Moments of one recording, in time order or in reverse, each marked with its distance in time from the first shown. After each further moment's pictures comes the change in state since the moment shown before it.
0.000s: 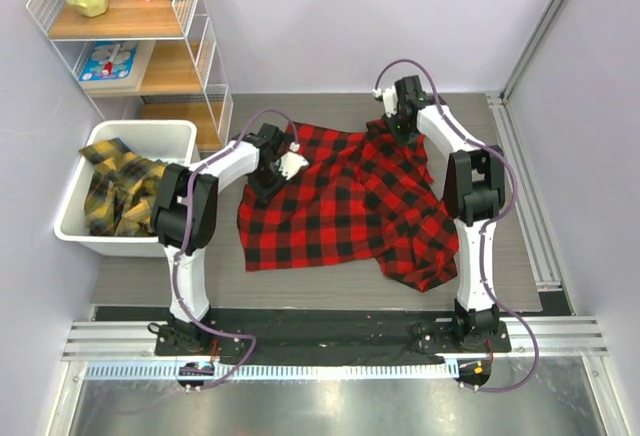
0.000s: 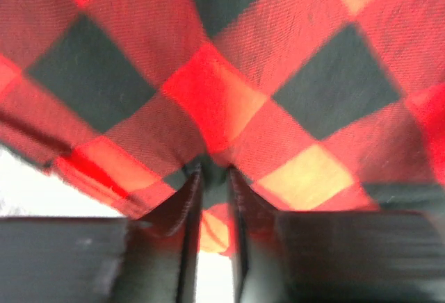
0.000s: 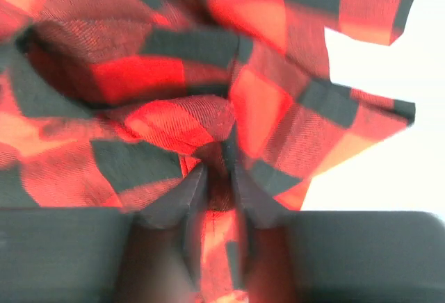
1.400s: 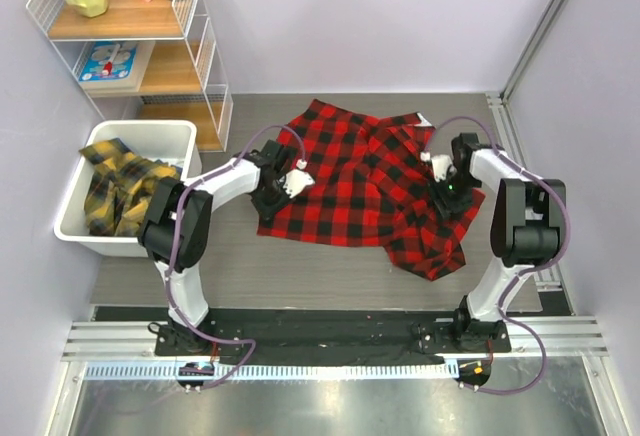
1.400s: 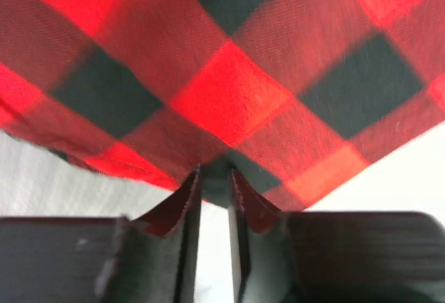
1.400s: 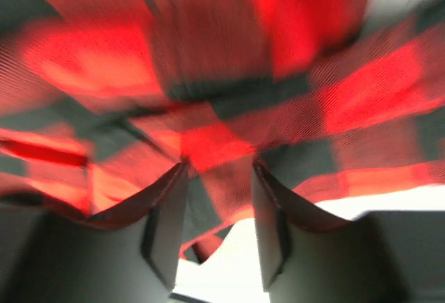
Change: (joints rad) left arm -0.069 -0.156 -0.224 0.091 0.012 0.024; right arm -0.241 -0.503 -0.808 -0.132 -0.167 -0.116
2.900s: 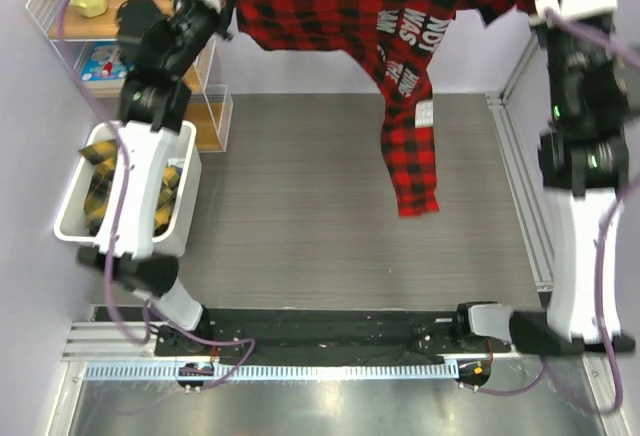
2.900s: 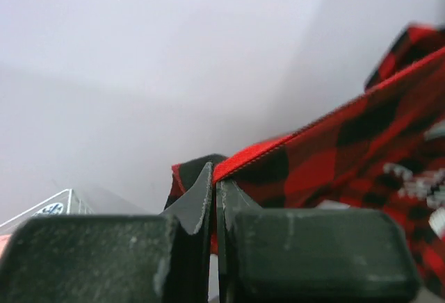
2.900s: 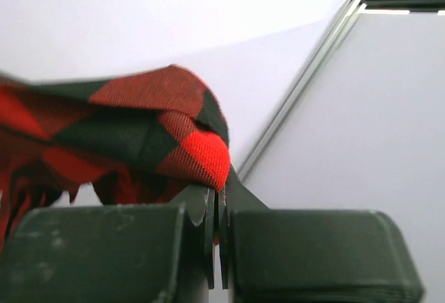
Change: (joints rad) left arm 0.191 -0.146 1.005 0.534 0.188 -0.304; right arm 0.083 -0.428 0.818 0.689 0.210 -0.166
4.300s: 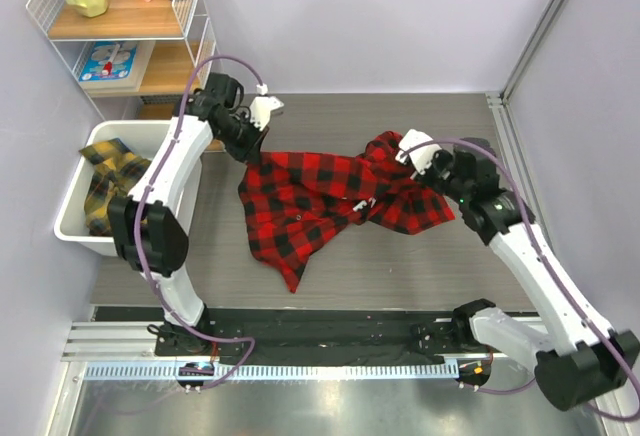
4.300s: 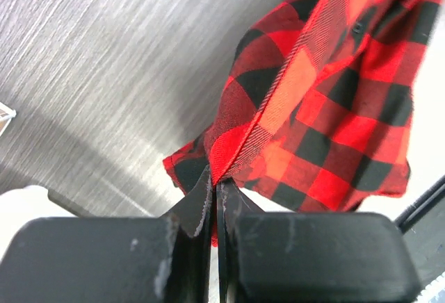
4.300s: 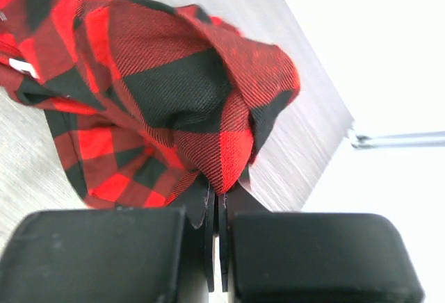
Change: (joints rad) left arm 0.027 0.054 -0.501 -0.883 0.132 0.286; right arm 0.272 -0.354 -1.048 -0.267 -0.114 -0.117
